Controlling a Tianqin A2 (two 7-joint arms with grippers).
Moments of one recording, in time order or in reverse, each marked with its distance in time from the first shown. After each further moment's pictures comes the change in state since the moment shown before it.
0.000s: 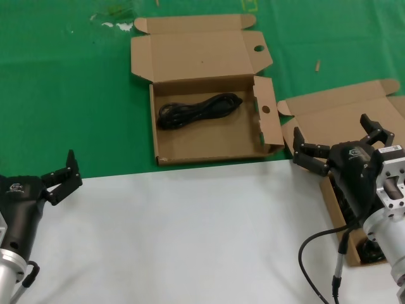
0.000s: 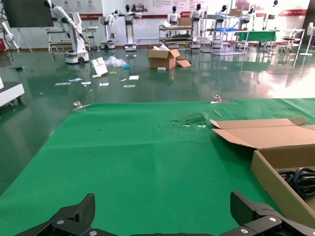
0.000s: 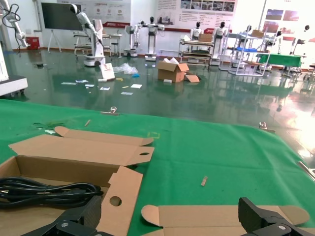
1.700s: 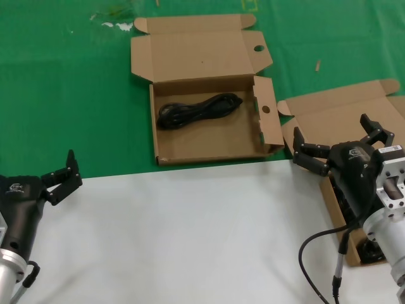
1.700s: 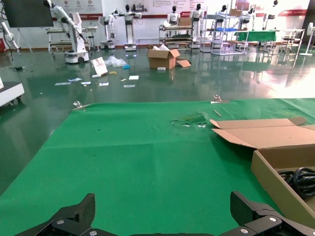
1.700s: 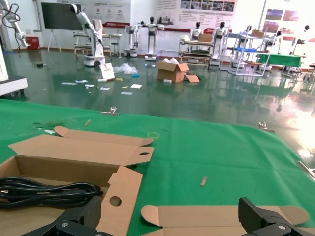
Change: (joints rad) left arm 0.000 0.000 0.000 0.000 0.000 0.000 0.000; right arm 0.000 0.000 0.000 0.000 0.000 0.000 0.000
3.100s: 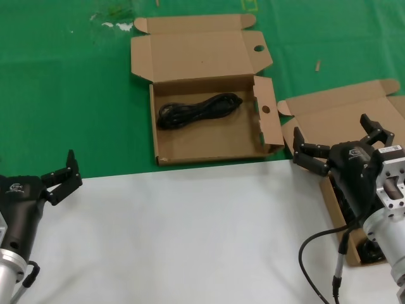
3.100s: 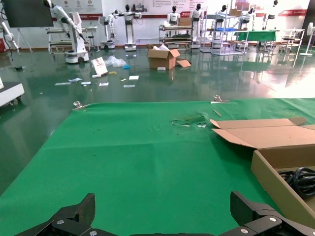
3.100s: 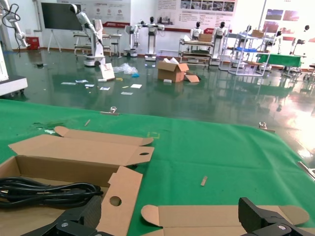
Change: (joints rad) left arm 0.000 0.000 0.000 0.000 0.000 0.000 0.000; right arm 0.000 0.000 0.000 0.000 0.000 0.000 0.000
